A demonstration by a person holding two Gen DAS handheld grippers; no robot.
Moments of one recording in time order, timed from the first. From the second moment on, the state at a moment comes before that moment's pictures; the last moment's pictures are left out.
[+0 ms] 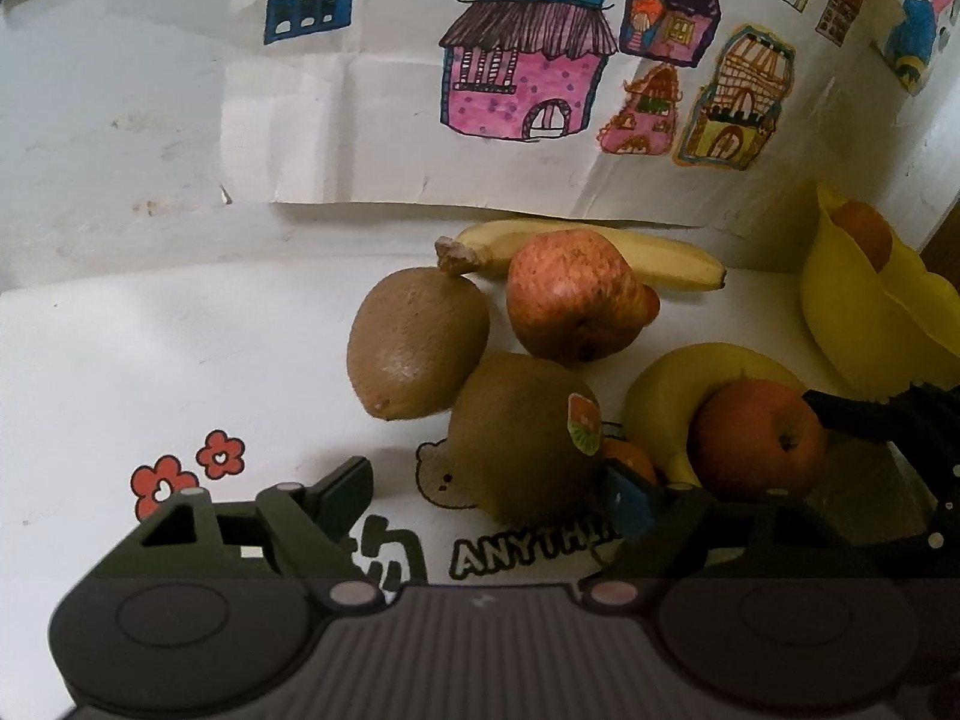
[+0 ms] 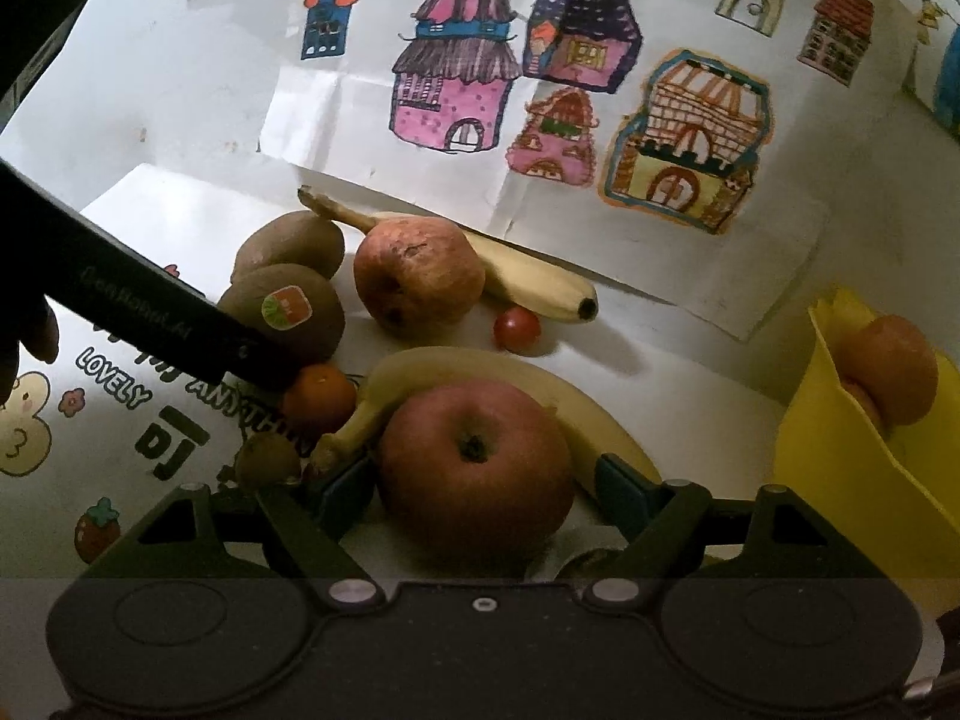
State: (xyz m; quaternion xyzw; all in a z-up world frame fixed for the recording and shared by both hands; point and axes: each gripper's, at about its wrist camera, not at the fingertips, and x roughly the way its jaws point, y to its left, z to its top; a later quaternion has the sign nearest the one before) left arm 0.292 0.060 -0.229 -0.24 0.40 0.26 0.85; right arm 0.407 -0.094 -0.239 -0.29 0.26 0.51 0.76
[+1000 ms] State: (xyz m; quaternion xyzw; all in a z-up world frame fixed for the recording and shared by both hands) left arm 0.304 0.068 -0.232 -0.26 0.38 0.25 0.85; right arm 0.419 -0.086 -0.250 -0.33 0.27 0.55 0.72
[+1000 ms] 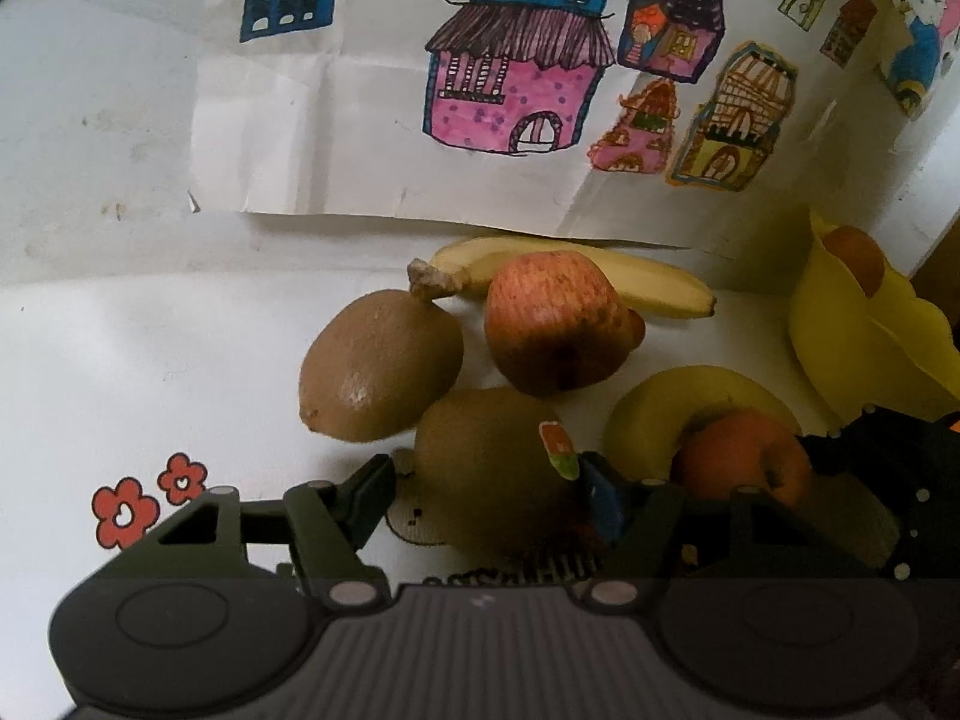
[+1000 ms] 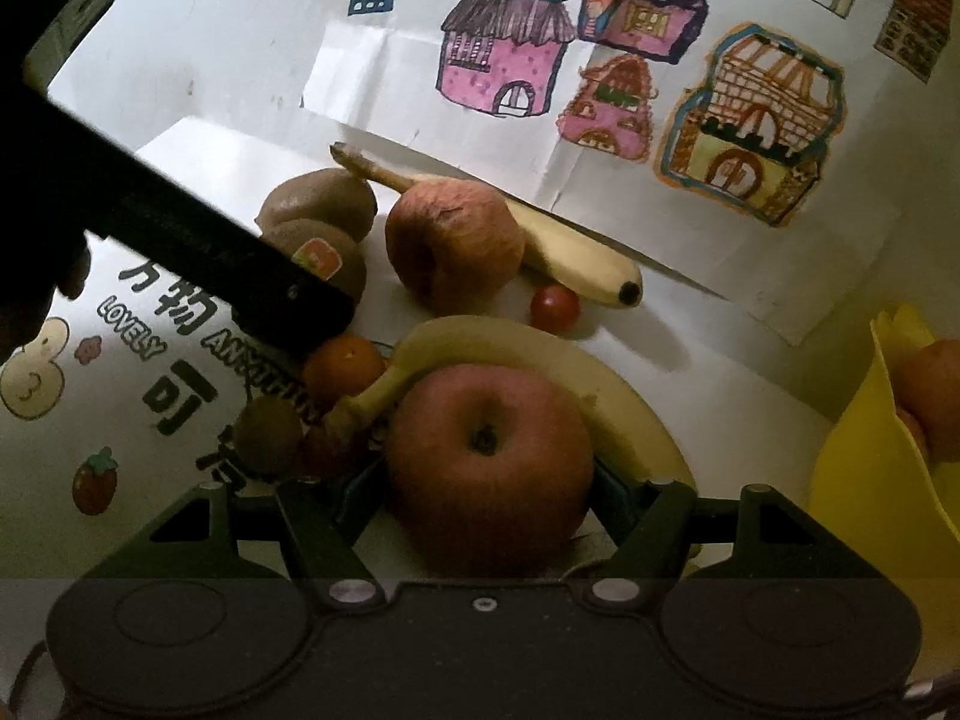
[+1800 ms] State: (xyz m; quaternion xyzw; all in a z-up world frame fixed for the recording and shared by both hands) left arm 0.302 0.068 -0.234 -0.26 0.38 0.22 0.86; right arm 0.418 -0.082 -0.254 -0.29 0.28 0.53 0.75
